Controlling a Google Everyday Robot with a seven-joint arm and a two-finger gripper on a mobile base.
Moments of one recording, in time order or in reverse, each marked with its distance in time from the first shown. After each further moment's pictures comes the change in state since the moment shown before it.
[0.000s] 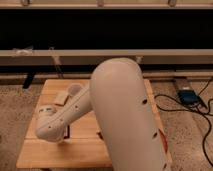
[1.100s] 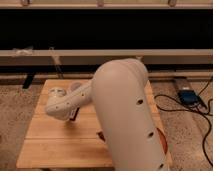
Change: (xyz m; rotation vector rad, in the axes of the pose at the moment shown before) arm 0.128 0.020 -0.002 0.000 0.125 0.083
